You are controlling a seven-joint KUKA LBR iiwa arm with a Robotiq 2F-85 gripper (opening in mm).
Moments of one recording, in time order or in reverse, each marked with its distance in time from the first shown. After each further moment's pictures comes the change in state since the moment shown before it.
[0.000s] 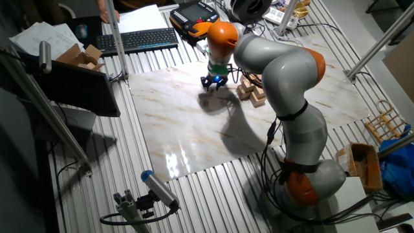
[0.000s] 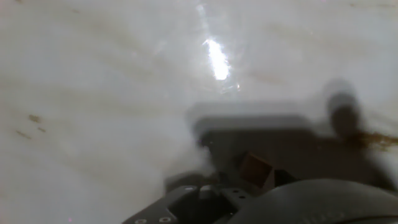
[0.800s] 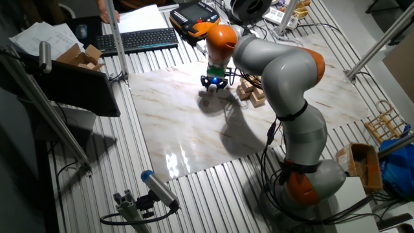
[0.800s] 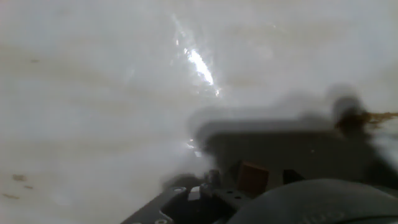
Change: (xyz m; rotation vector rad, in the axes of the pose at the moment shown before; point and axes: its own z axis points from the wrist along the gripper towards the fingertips) arm -0.005 -0.003 0.007 0.013 -0.008 0.186
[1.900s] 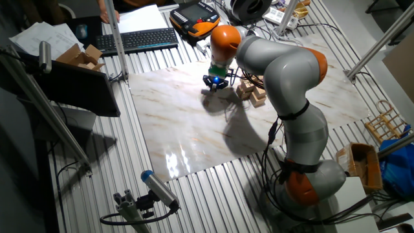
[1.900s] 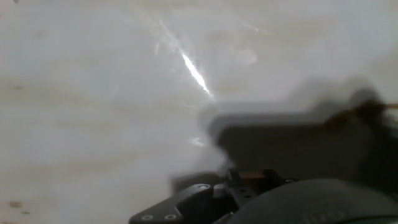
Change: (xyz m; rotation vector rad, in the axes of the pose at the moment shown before) arm -0.001 -0.009 -0.007 -0.004 0.000 0.123
